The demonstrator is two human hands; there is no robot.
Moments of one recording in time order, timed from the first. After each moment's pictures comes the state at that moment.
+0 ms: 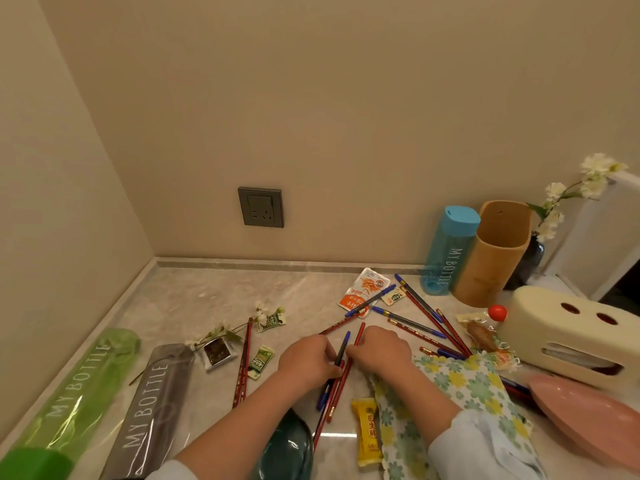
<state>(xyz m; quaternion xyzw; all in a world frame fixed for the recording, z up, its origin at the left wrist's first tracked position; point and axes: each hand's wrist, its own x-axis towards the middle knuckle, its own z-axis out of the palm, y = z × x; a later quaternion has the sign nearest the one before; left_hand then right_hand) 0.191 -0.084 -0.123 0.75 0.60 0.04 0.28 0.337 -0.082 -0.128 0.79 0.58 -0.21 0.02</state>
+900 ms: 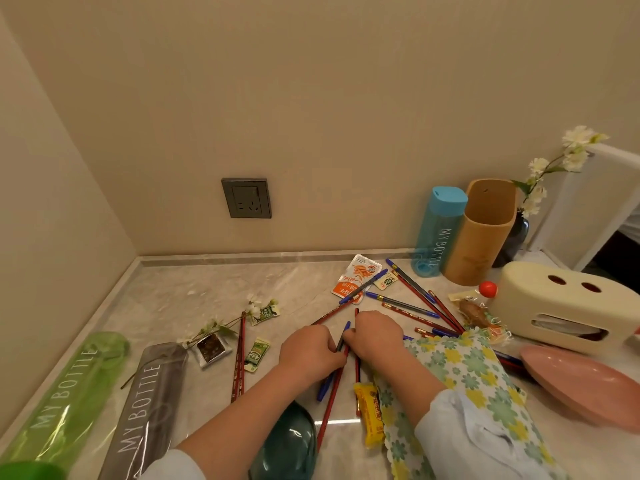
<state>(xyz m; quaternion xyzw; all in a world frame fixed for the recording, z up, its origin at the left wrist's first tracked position) 0.198 -0.088 -0.125 0.77 0.58 0.03 0.24 0.329 -0.081 -0.133 0.80 0.58 -0.15 0.01</state>
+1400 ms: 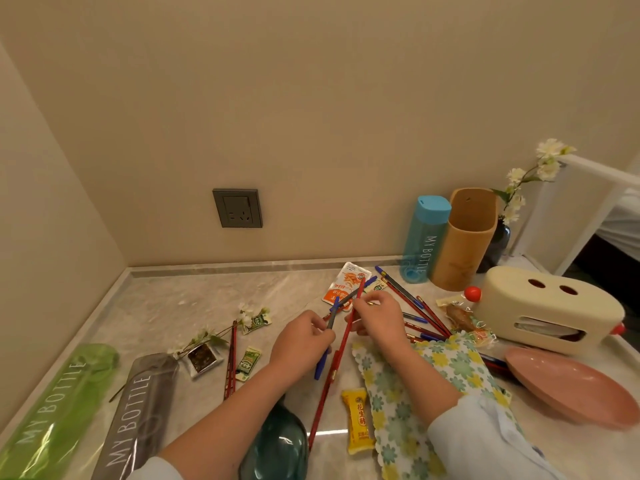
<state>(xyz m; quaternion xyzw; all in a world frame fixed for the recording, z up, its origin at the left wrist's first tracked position) 0.199 -0.081 -0.113 0.68 0.58 0.22 0.40 0.349 -0.090 -0.106 0.71 0.34 -0.39 -0.48</state>
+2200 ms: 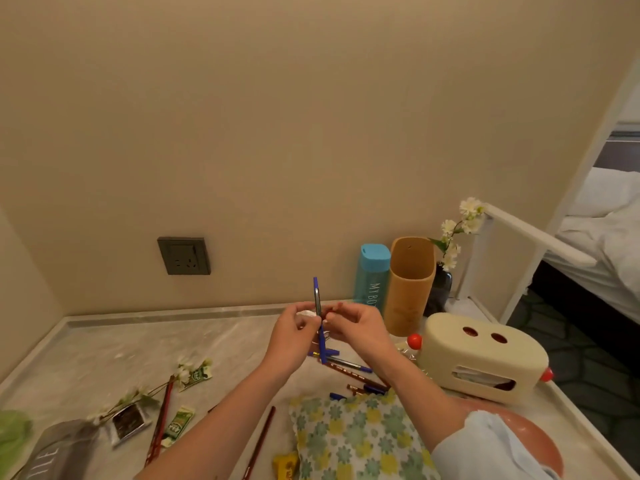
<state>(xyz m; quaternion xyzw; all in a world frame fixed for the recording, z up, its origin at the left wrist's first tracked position) 0.300 -0.059 -0.045 0.55 0.48 0.40 0.55 0.431 -0.093 -0.034 0.57 0.45 -0.44 -0.53</state>
